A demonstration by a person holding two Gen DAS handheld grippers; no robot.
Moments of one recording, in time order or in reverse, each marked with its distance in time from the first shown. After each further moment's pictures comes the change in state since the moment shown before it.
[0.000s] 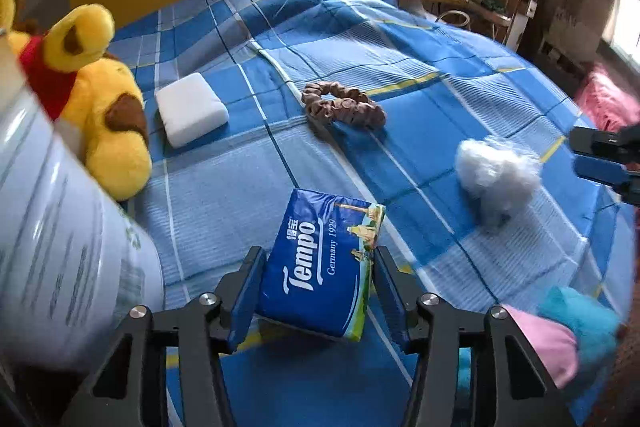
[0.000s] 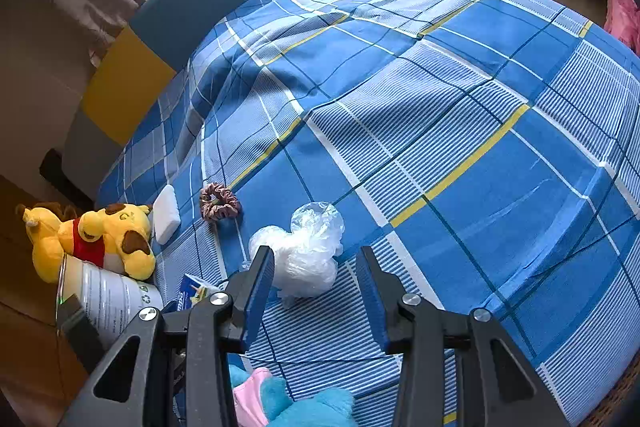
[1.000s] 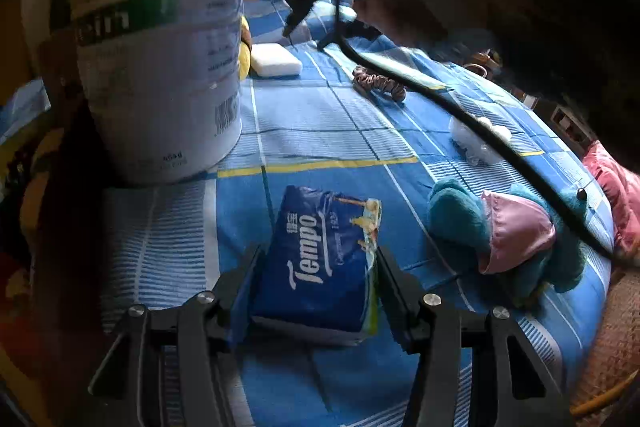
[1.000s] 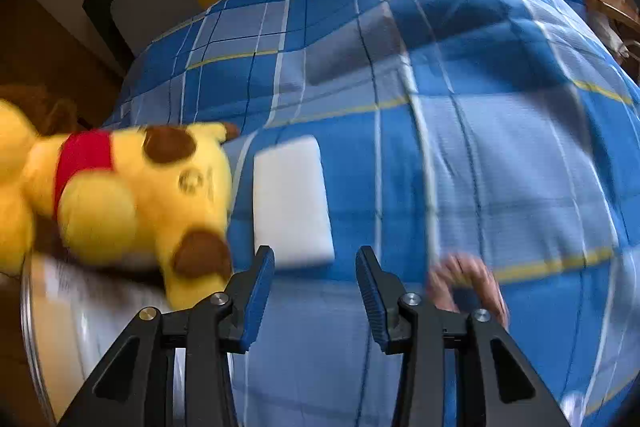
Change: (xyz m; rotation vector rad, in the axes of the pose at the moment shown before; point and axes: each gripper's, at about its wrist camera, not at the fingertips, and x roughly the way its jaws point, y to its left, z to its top) left arm -0.061 0.023 -0.122 -0.210 -0.142 -0.006; right arm 0.193 0.243 0.032 -0.503 0.305 0.066
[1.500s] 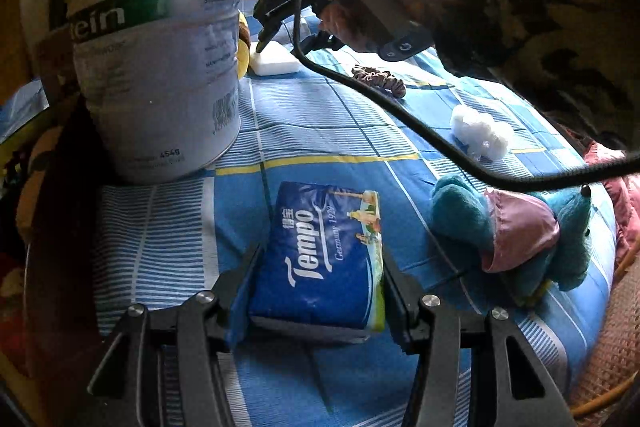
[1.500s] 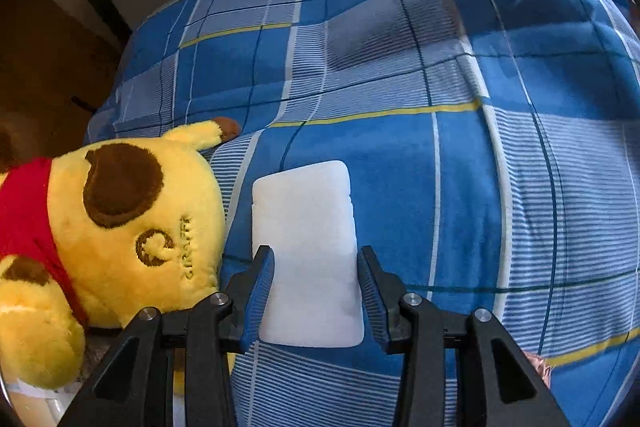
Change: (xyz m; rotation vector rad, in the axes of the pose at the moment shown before) left arm 0.003 -0.004 -0.003 0.011 0.004 0.010; right arm 0.056 0.005 0.026 -0.050 0.100 0.065
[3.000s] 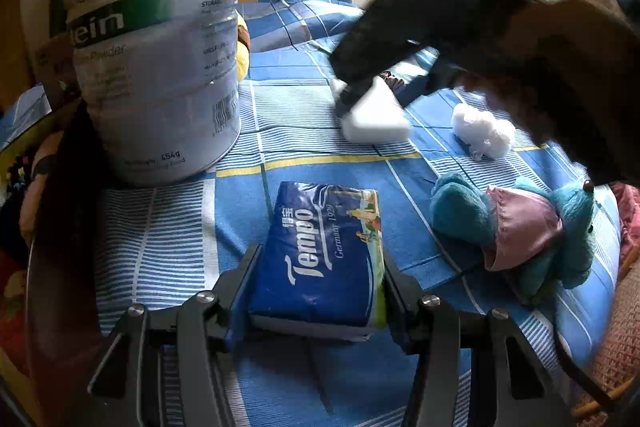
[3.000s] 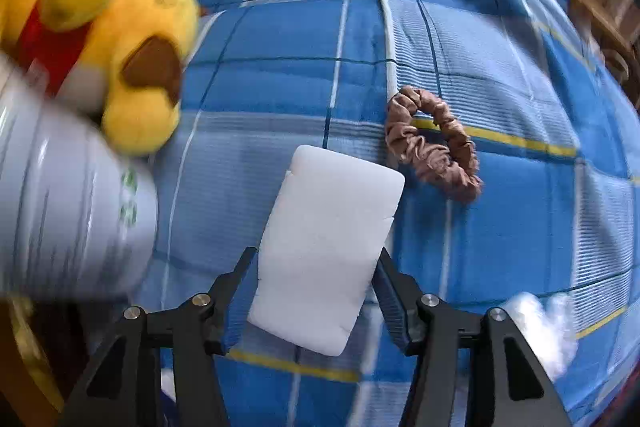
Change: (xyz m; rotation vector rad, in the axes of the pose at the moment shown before) left arm 0.000 -0.006 0.000 0.013 -0.005 0.016; right arm -0.043 0.012 -0.136 -0.116 0.088 -0.302
